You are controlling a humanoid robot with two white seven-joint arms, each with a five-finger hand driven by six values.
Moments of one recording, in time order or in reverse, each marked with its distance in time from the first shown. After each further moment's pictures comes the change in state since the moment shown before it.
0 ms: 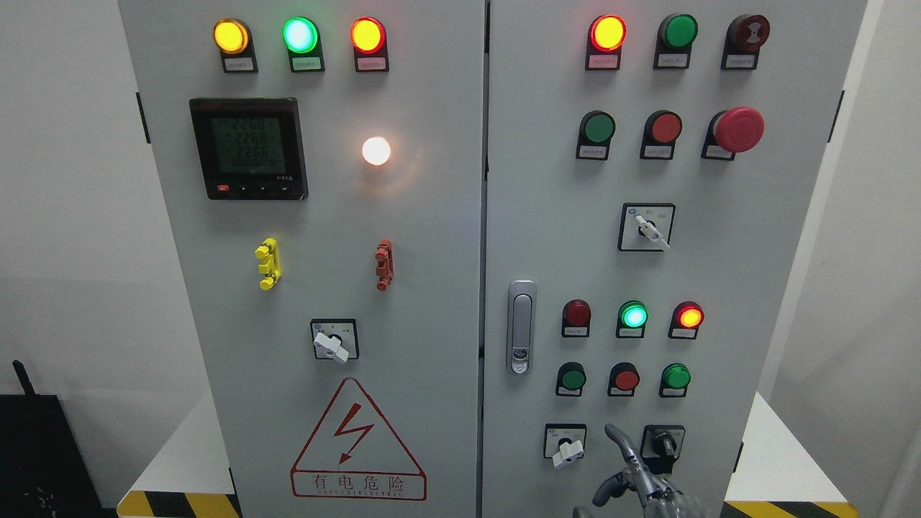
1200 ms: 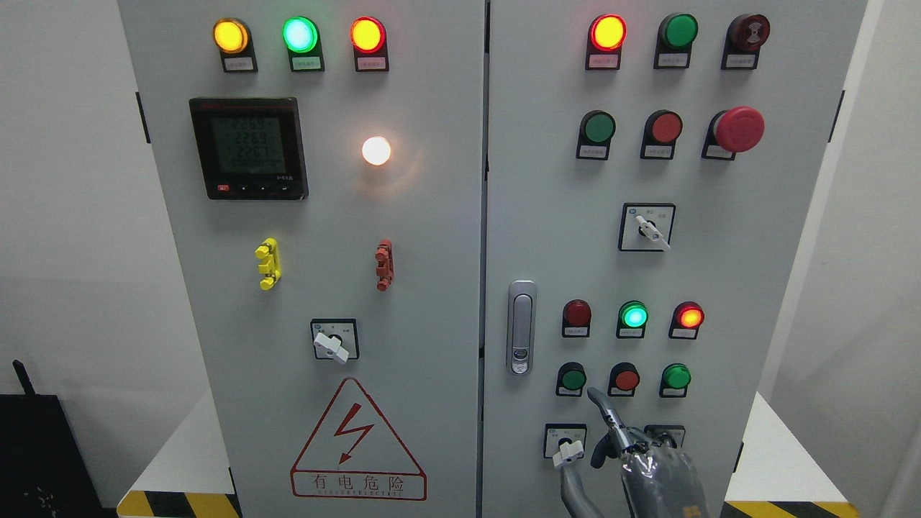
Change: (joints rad) left arm 0.000 0.000 0.000 0.000 0.000 0.000 0.000; right arm -0.147 0.002 -0.023 0.131 0.203 0.001 -0.012
